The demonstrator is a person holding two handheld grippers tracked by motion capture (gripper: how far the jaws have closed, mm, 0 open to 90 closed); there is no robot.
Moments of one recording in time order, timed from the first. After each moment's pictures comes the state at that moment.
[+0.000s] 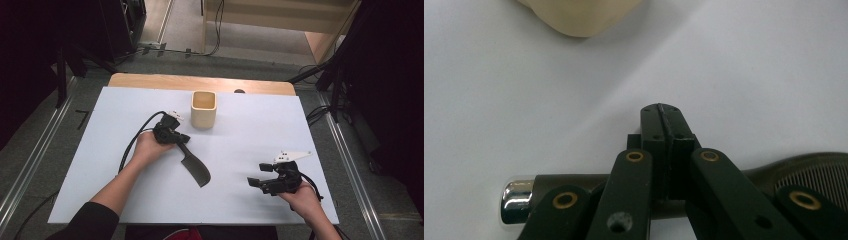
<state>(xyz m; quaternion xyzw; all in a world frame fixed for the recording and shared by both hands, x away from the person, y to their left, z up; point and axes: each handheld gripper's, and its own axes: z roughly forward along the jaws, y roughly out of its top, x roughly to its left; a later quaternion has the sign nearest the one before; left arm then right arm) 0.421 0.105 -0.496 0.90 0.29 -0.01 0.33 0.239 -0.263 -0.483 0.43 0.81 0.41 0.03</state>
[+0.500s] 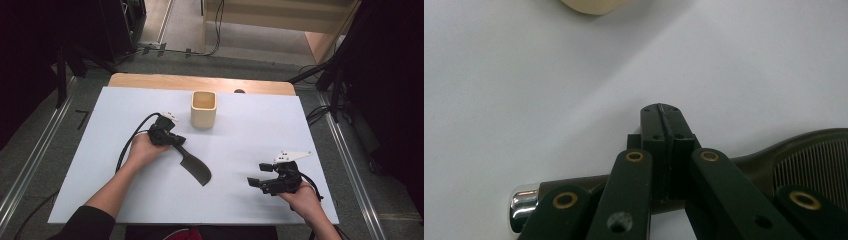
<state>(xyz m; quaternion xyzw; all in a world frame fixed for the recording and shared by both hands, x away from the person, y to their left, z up) 0.416 0.120 -0.495 0.89 0.30 -0.01 0.33 0.239 -0.262 -0.482 0.43 0.80 0.41 0.03</state>
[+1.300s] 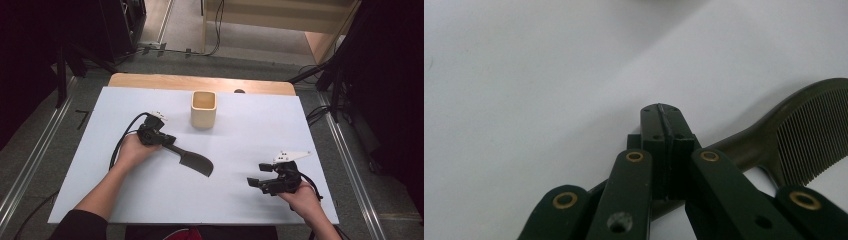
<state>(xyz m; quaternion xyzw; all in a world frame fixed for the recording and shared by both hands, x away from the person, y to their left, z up) 0.416 0.150 -0.492 0.89 0.33 -0.01 0.32 0.240 -0.262 -0.483 0.42 0.81 0.41 0.03</state>
